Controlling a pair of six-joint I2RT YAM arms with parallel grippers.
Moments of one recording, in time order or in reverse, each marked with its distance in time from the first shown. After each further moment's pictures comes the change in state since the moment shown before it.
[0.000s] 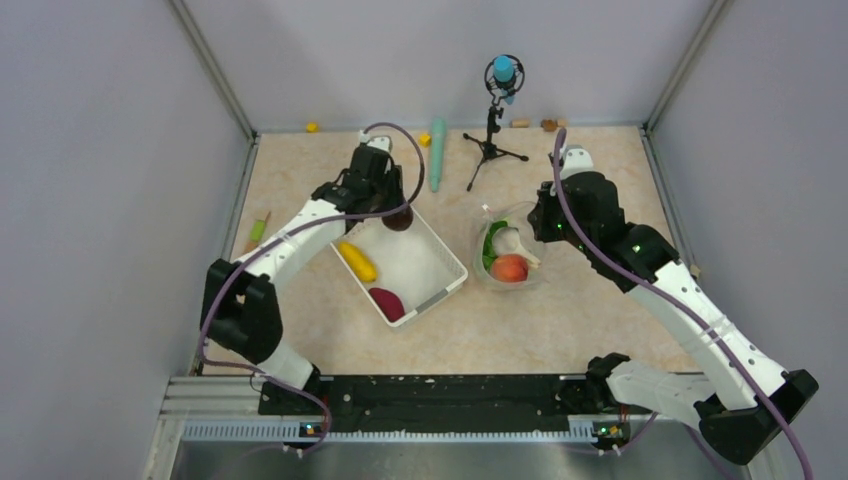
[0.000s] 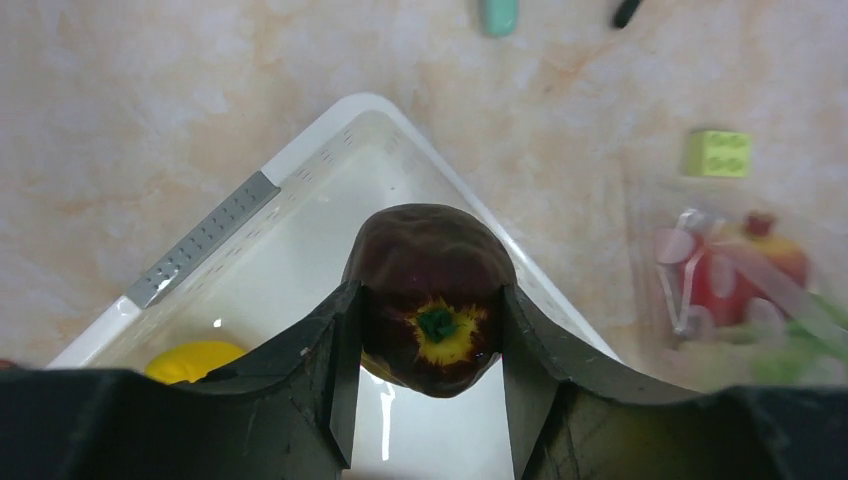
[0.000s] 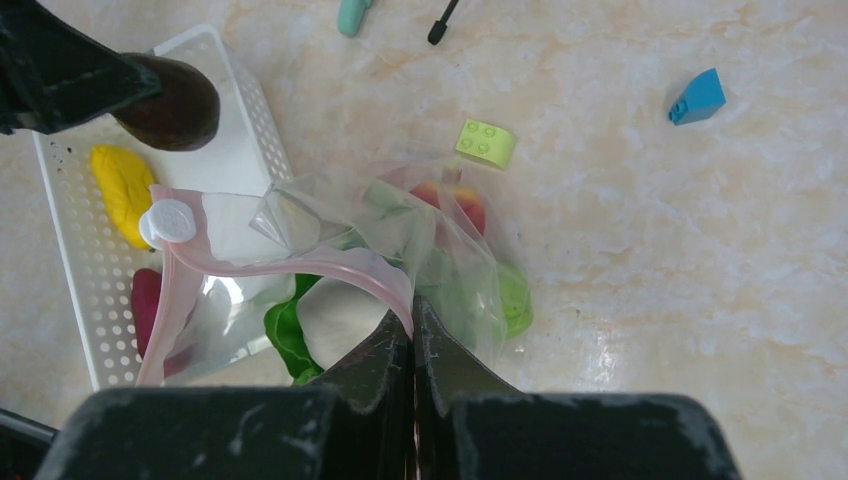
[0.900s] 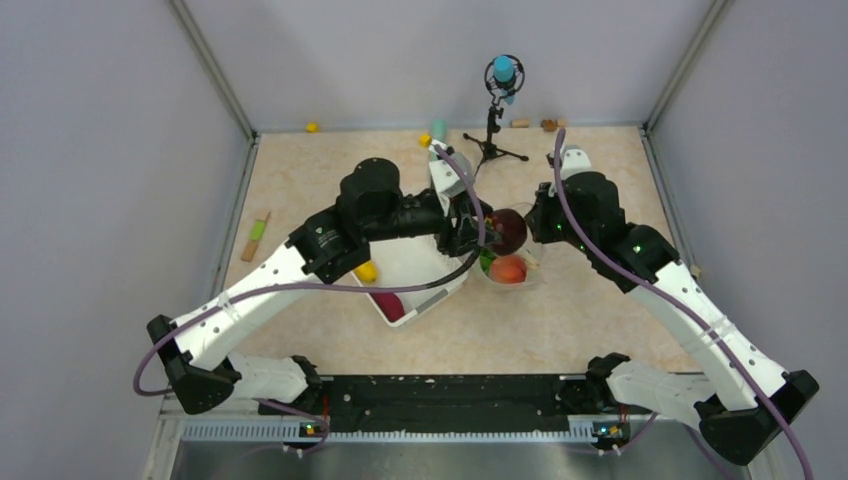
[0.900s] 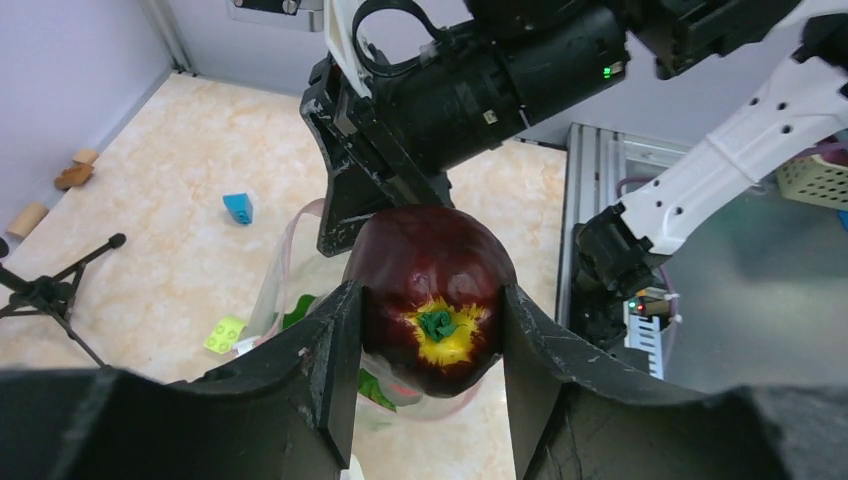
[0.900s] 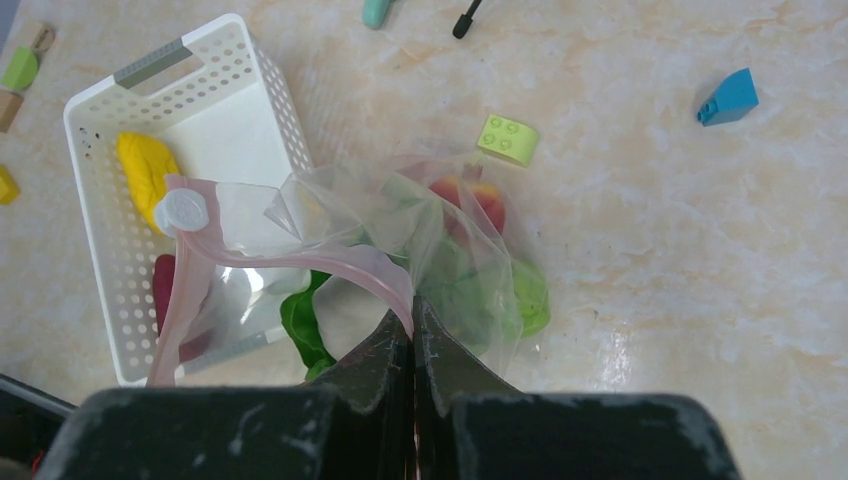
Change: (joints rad) left arm -0.450 -0.375 0.126 0.185 0.602 0.361; right arm 0.000 -0.003 0.000 0.002 -0.044 0.002
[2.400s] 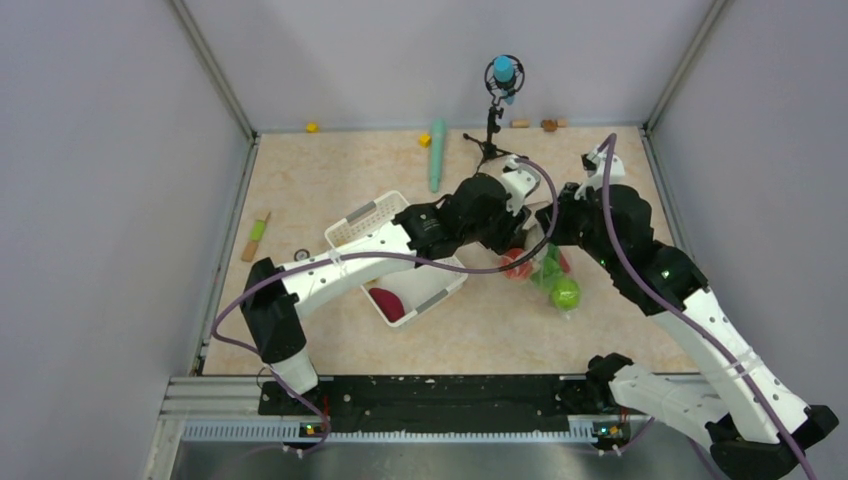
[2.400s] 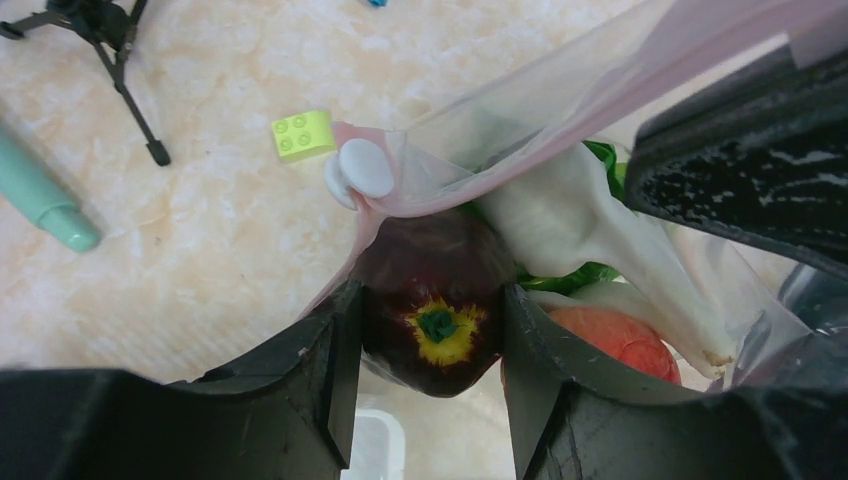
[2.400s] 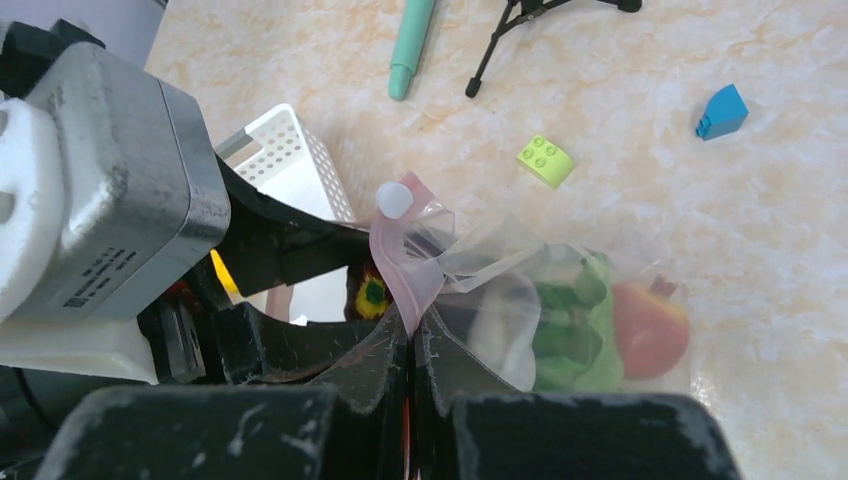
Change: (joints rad) left arm -0.113 0.455 0.187 -0.164 -0.594 -0.062; right arm 0.000 -0.144 -0.032 0.040 0.042 0.132
